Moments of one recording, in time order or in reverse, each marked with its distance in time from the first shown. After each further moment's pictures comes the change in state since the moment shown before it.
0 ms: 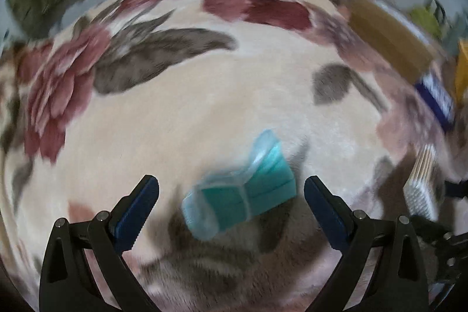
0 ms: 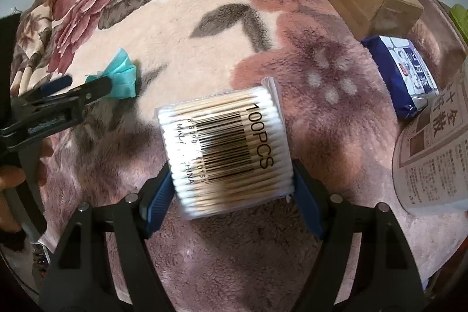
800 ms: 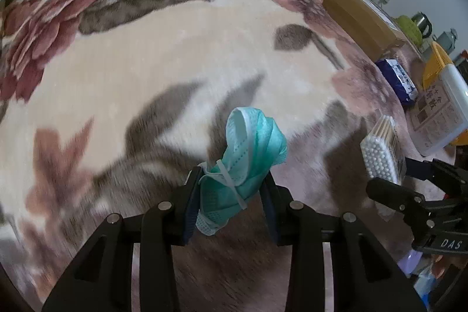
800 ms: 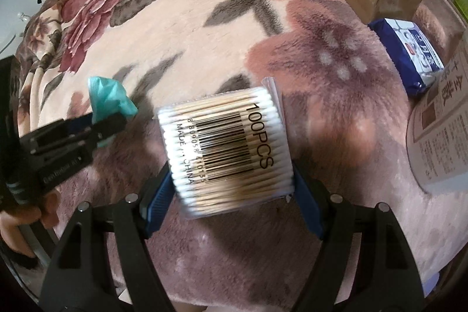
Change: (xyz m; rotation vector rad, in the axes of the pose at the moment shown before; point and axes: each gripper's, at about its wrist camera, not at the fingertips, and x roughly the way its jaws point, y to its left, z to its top) left arm -0.031 -0.009 -0.067 -0.184 0.089 -0.197; right arm -0.008 0.004 -0.019 0.015 0.008 0.068
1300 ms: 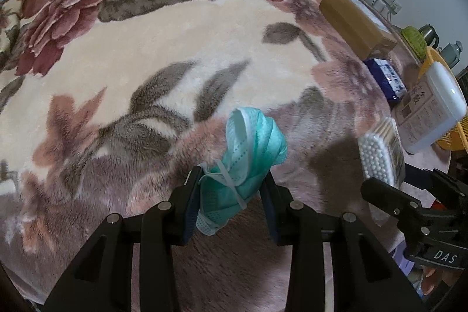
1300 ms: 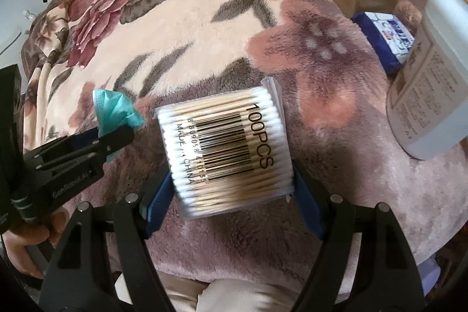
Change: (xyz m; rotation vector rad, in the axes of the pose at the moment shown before) left arm -0.038 -0.030 -0.029 -0.064 -0.018 0.042; right arm -0.031 0.005 -0.026 -0.002 -0.029 -0.004
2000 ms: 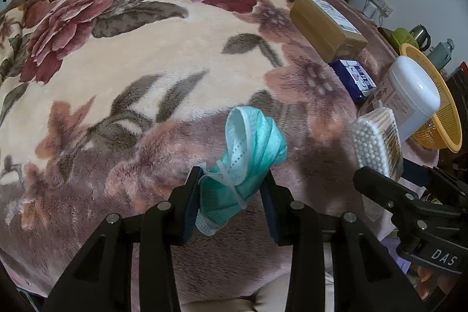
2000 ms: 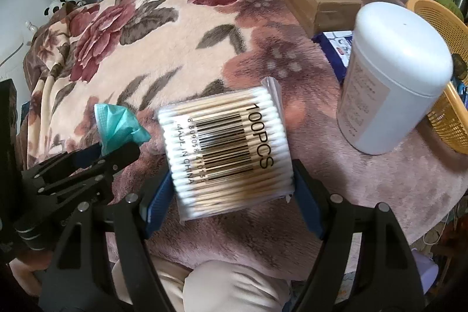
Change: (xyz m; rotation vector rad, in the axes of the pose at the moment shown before) left arm -0.033 -0.058 -0.009 0.007 -0.035 -0.003; right arm -0.054 -0.024 -0.009 0.017 -0.081 -0.025
